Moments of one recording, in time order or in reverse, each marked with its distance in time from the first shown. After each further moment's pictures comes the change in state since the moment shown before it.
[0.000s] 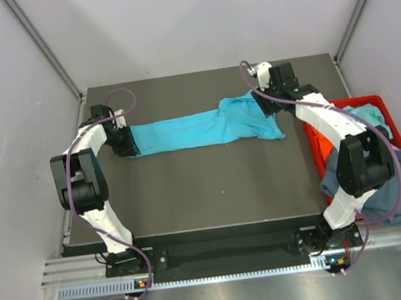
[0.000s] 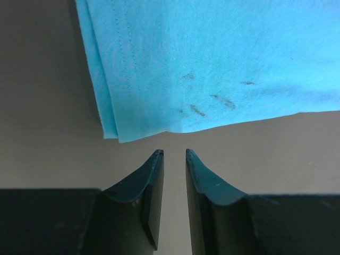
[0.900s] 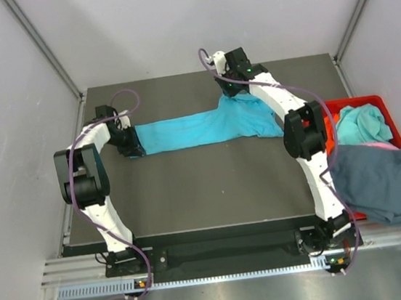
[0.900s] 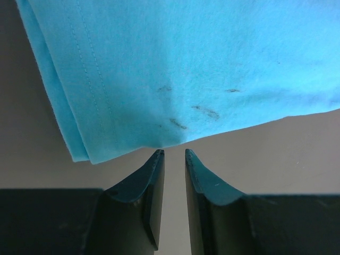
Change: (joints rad) left arm -0.016 0.060 0.022 0.008 0.069 -0.019; right arm 0.114 0.676 0.809 -0.159 -0.160 0.026
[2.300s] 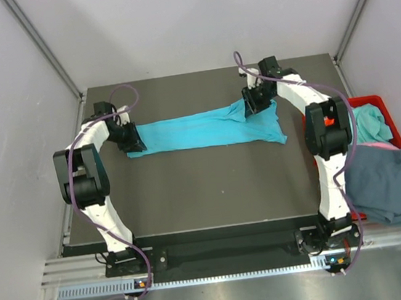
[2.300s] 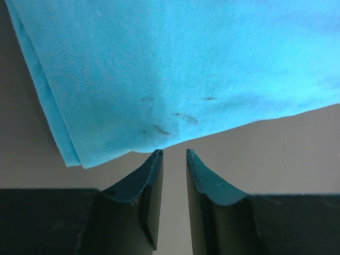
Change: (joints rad) left arm 0.000 0.000 0.042 -0.014 0.038 -0.003; right arm -0.195 -0.175 -0.375 -0.109 -0.307 0.089
